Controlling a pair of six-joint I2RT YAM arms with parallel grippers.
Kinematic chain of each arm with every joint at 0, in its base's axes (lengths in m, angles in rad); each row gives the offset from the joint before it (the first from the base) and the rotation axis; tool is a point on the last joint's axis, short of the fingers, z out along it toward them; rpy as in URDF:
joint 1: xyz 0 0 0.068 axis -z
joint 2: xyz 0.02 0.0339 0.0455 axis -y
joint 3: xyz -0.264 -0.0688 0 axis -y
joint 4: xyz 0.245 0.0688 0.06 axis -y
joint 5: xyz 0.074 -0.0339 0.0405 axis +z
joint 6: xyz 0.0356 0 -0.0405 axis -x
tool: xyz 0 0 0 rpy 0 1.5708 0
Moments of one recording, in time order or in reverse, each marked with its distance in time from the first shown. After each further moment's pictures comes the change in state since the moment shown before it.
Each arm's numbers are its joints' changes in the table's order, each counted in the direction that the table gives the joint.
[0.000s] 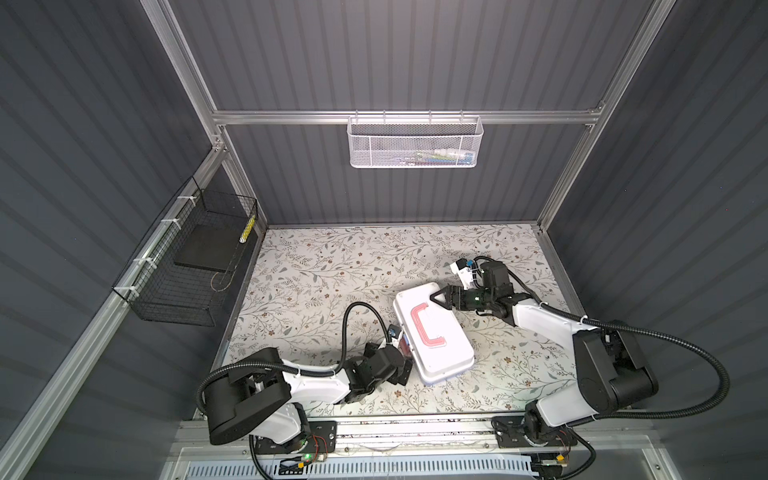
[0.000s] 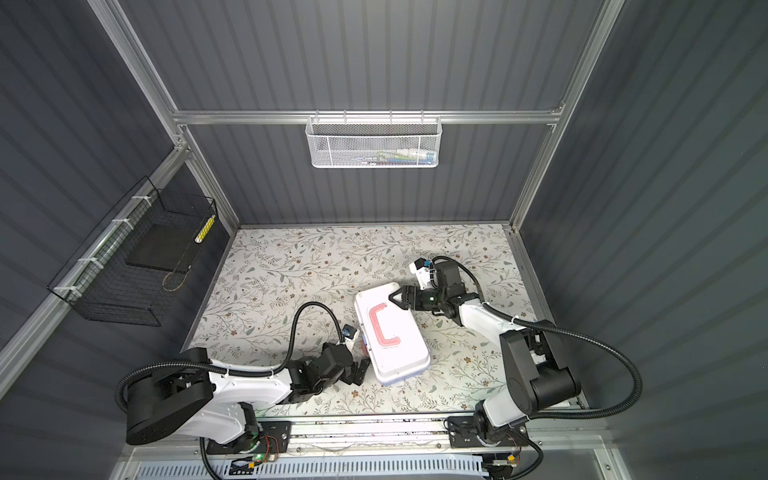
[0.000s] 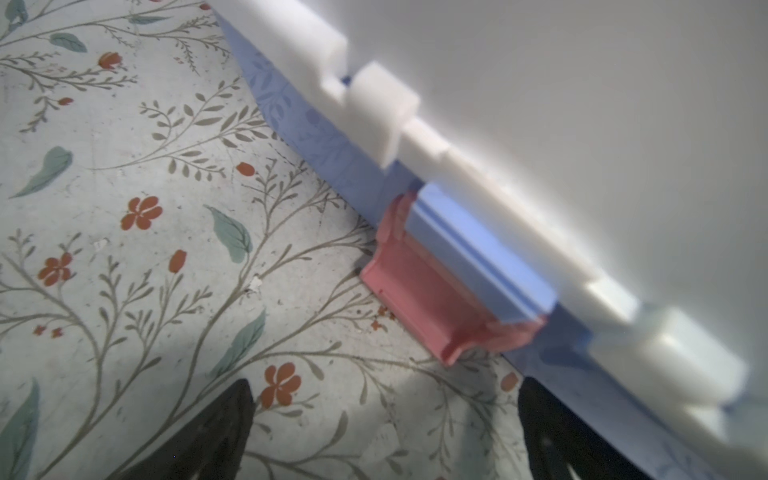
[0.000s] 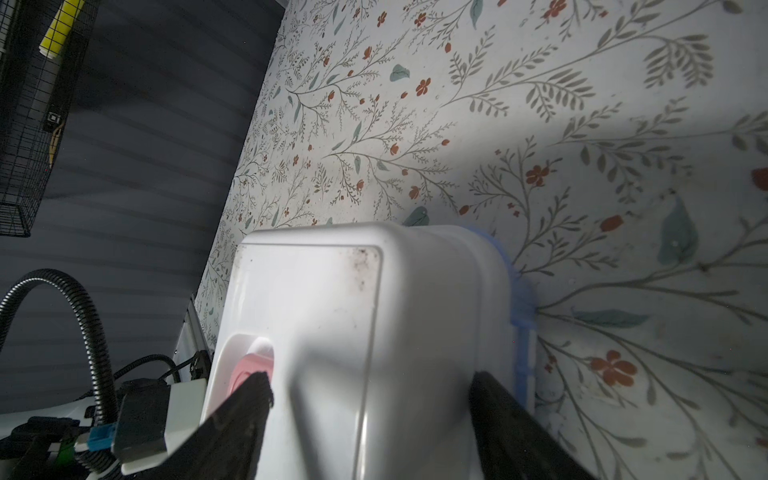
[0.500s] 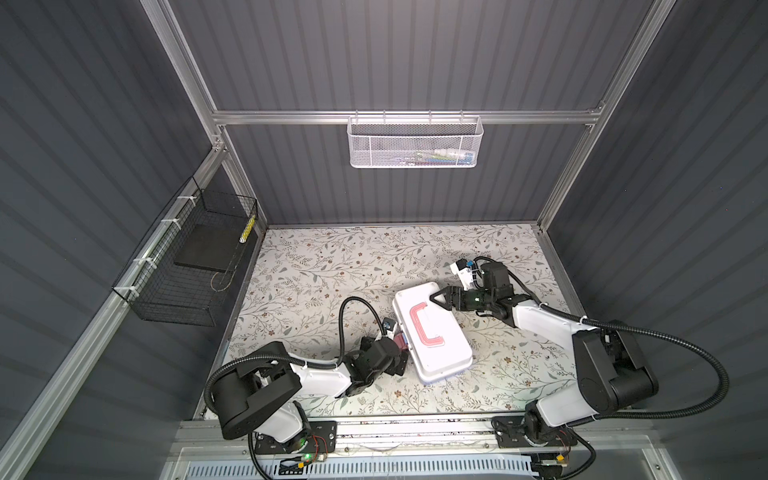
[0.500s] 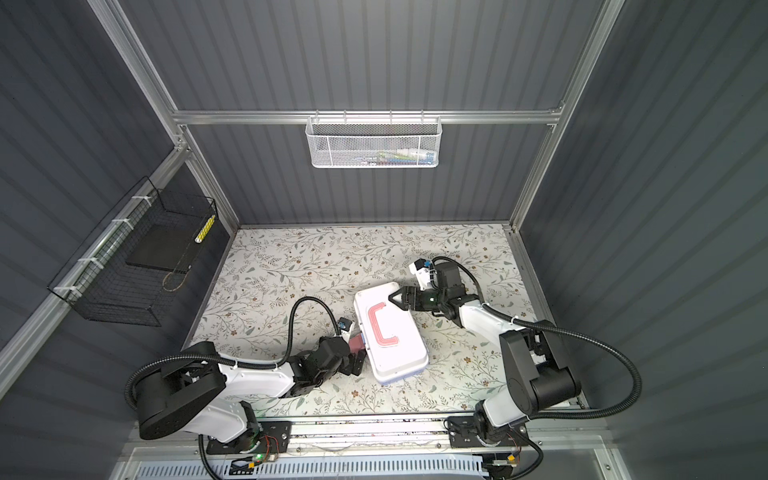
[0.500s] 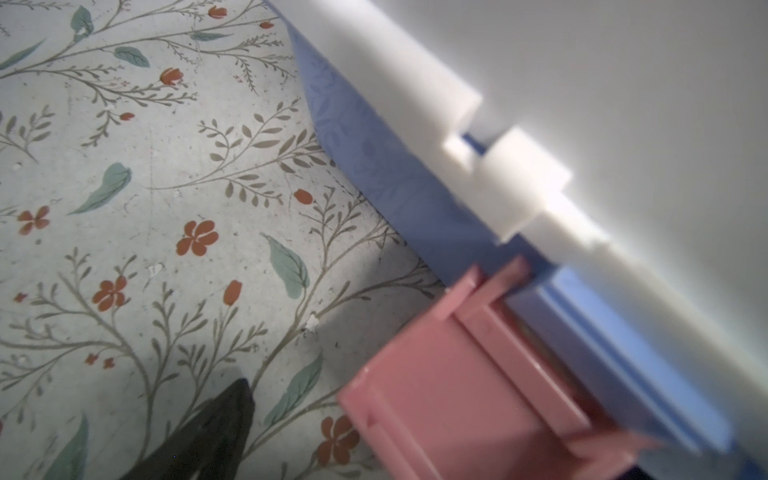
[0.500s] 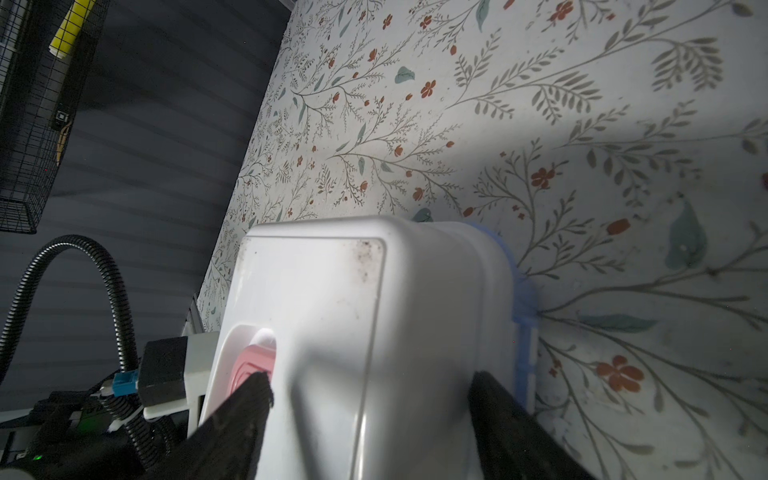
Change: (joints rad) left arm -0.081 -0.040 -0.005 0.062 -0.014 -0.014; right arm 0.000 0.001 -0.016 0.031 0.009 -0.007
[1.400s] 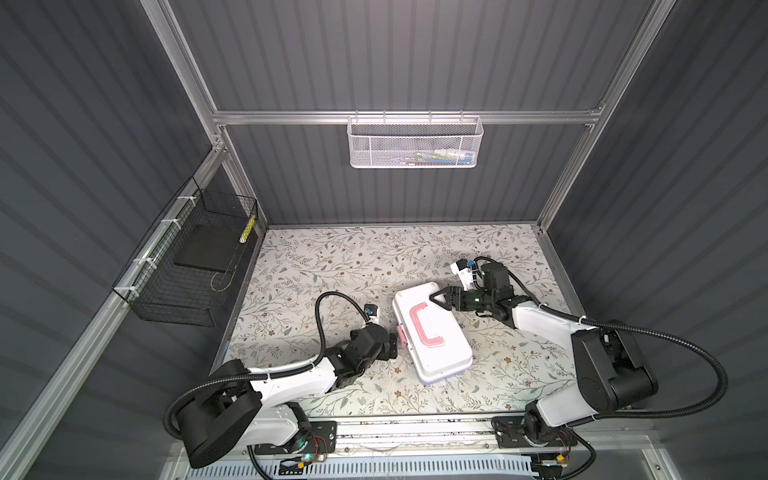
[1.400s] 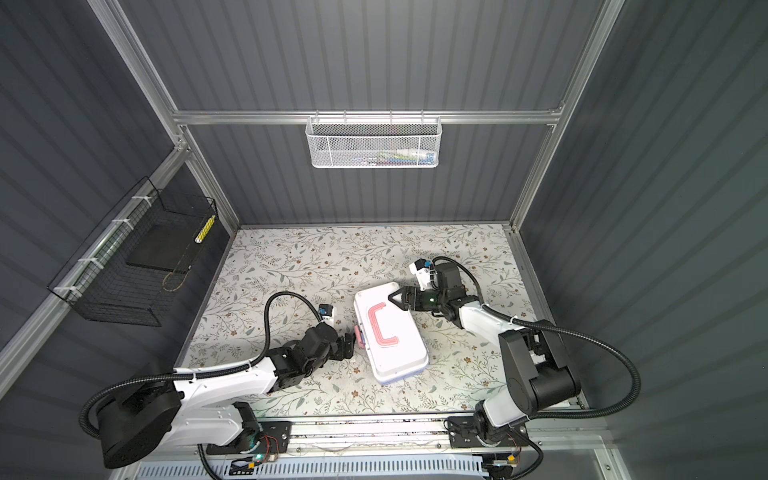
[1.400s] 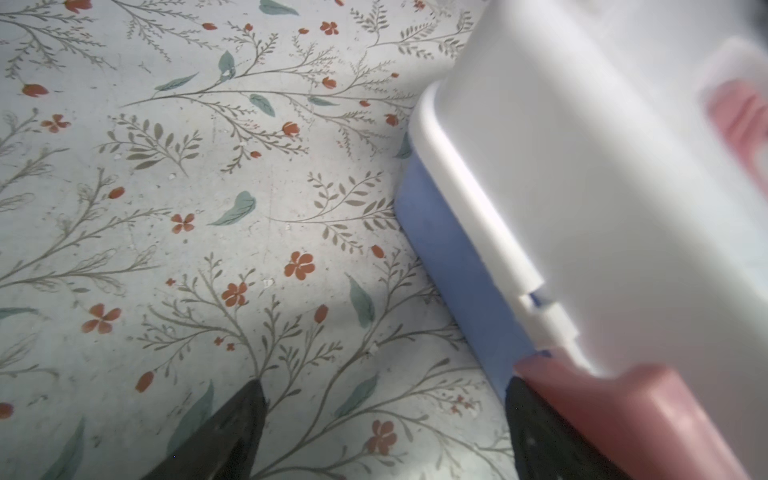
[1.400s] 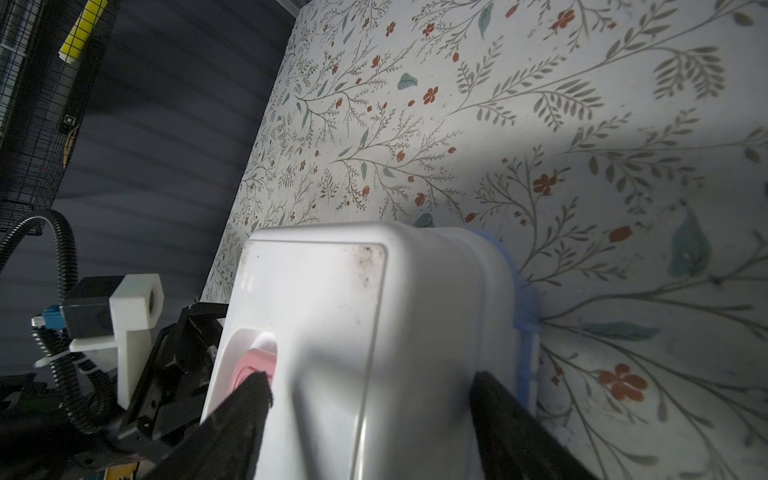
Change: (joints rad) left arm -0.098 0.232 0.043 -0.190 -0.036 0.171; right arm 0.000 -0.004 -0.016 0.045 0.005 -0.008
